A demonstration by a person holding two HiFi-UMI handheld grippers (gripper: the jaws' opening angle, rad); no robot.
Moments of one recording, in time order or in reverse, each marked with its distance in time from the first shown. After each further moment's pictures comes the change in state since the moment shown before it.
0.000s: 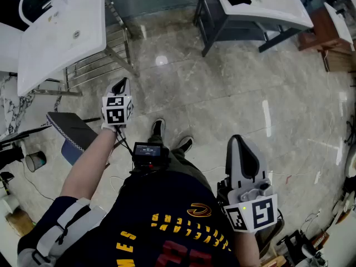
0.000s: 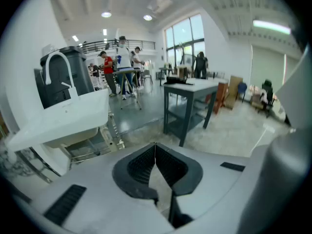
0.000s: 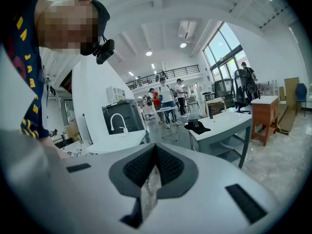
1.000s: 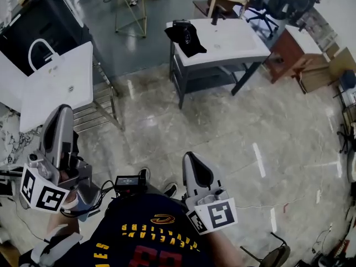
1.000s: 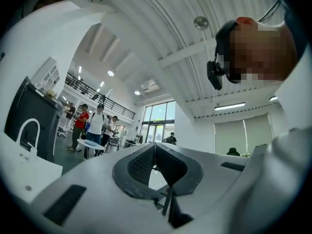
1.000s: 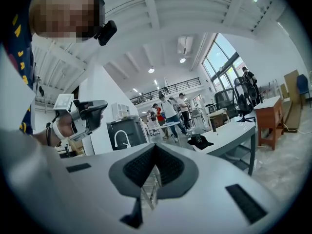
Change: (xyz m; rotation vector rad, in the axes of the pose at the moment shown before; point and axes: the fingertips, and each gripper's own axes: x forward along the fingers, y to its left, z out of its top) left arm -0.389 -0.131 0.342 -0.202 -0.861 -0.418; right arm -0.063 -0.026 0.041 0.044 -0.163 0.057
